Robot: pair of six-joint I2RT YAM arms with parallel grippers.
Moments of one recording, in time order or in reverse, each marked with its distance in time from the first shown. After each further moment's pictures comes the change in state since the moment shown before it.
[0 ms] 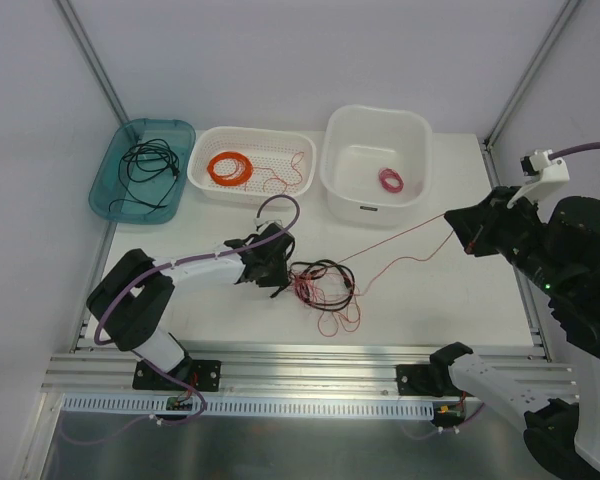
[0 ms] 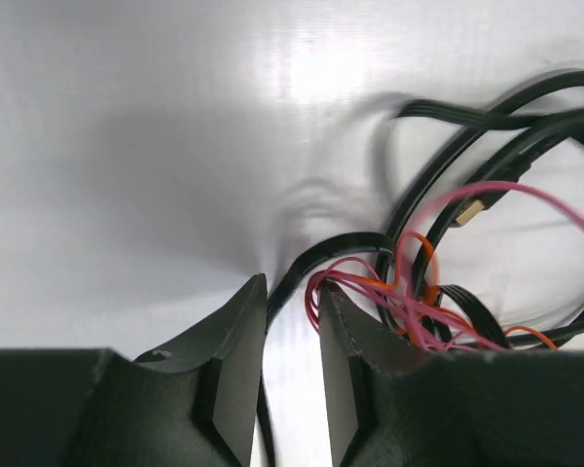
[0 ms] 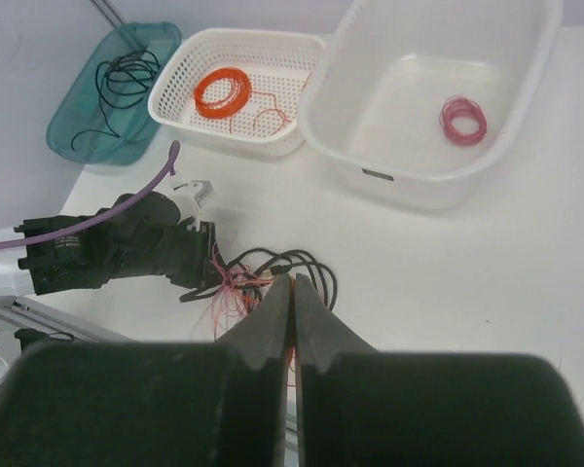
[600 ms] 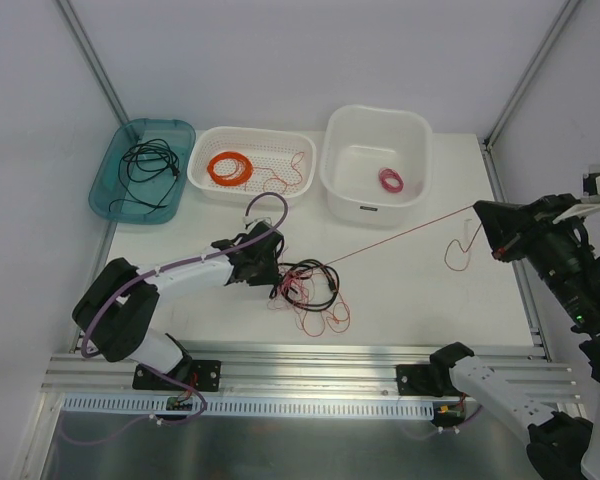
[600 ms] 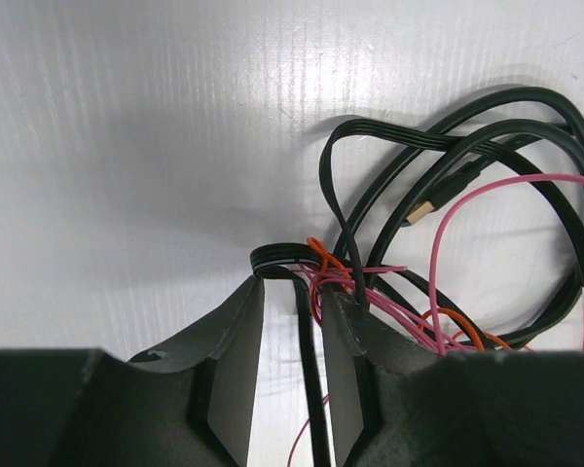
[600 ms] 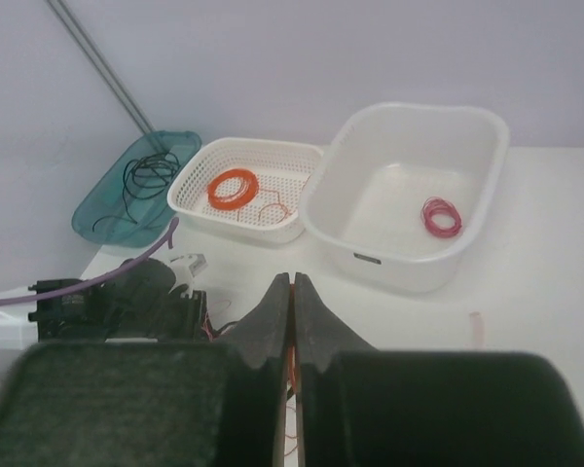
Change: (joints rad) left arm 0.063 -0.101 -0.061 -0.045 -0.026 0.027; right arm 0.002 -0.103 0.036 0.130 0.051 -0.043
